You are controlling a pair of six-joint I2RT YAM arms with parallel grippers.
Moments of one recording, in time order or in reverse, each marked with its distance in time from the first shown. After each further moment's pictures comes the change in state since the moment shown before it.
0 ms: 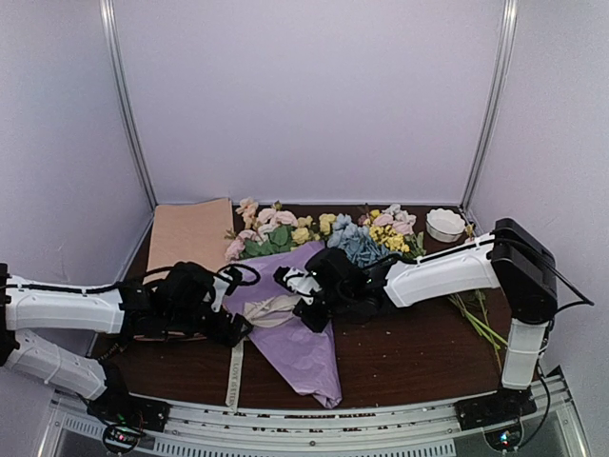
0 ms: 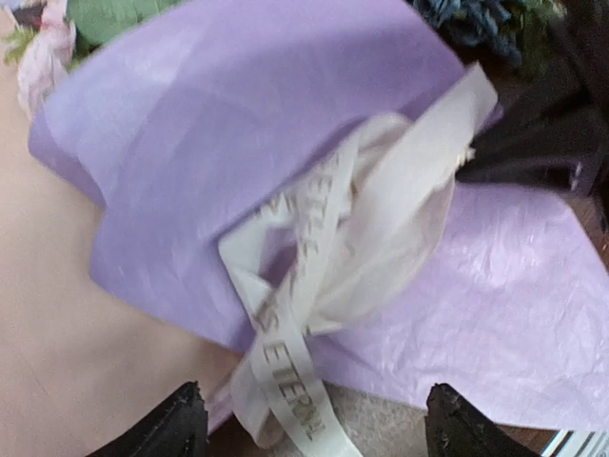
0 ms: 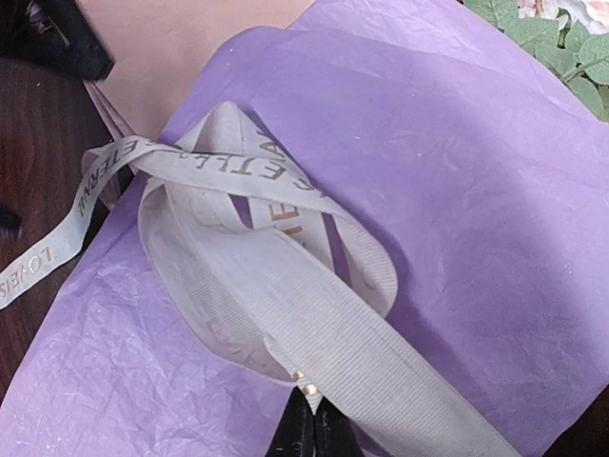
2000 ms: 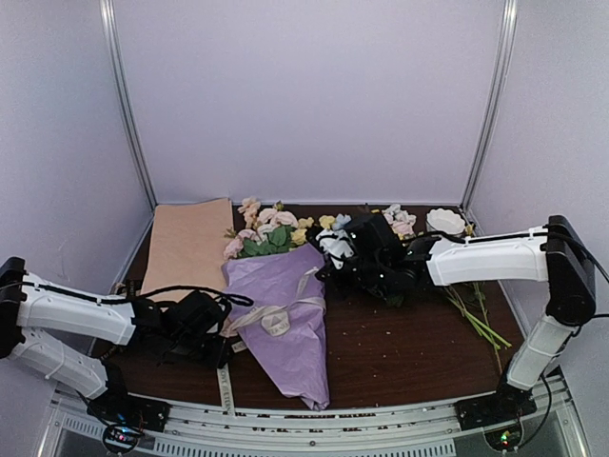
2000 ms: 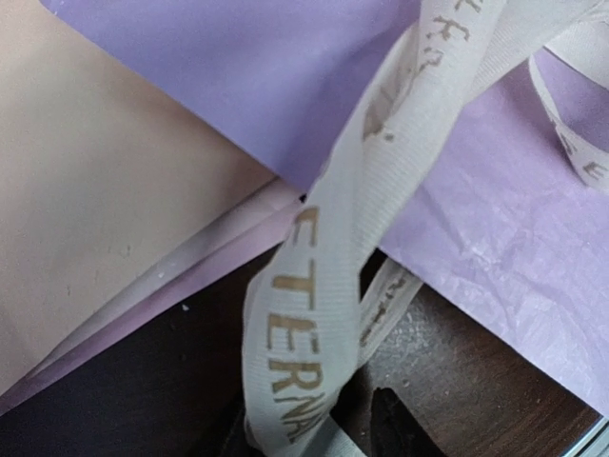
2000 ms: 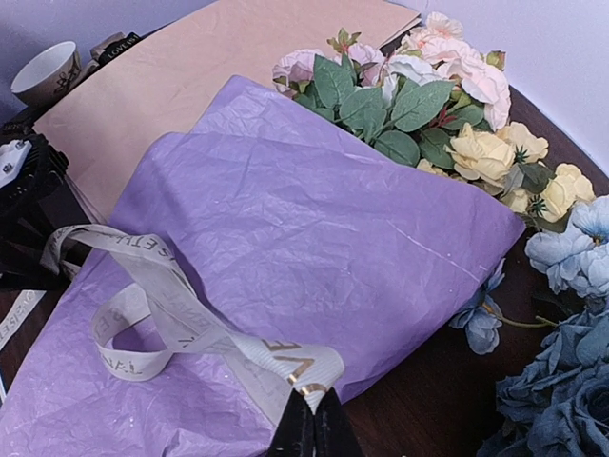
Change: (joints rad) left arm -0.106 0.077 -0.092 -0.142 -0.052 -0.332; right arm -0.138 -0.228 -0.078 -0.005 0.001 0.009
